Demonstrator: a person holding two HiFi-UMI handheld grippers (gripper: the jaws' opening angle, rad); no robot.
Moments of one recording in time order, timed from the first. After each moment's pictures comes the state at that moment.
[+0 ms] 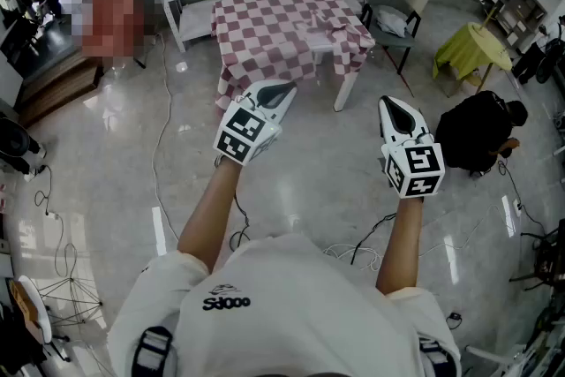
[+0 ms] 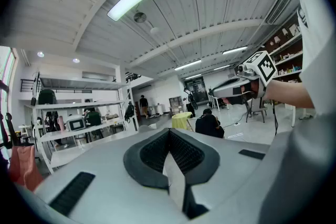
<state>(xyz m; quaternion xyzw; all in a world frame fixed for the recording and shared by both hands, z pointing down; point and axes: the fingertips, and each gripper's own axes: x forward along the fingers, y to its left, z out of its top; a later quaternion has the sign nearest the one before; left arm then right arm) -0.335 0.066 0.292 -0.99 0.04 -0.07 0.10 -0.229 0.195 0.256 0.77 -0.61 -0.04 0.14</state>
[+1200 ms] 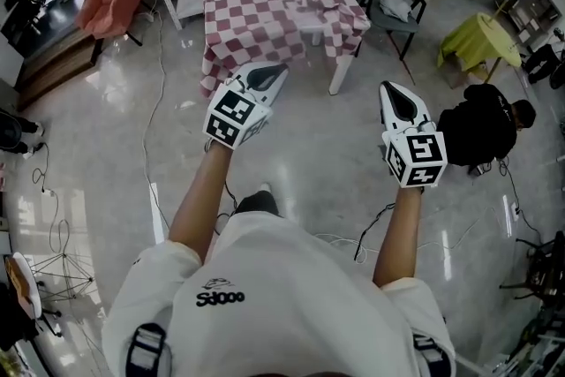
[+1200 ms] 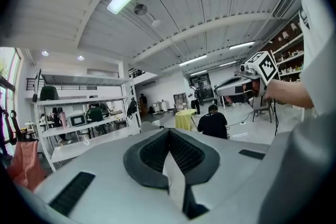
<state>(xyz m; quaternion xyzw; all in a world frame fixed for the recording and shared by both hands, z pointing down) -0.245 0.080 0.323 -0.99 0.07 -0.08 0.09 -0.125 0.215 0.283 0.76 -0.64 -0.04 0.14</state>
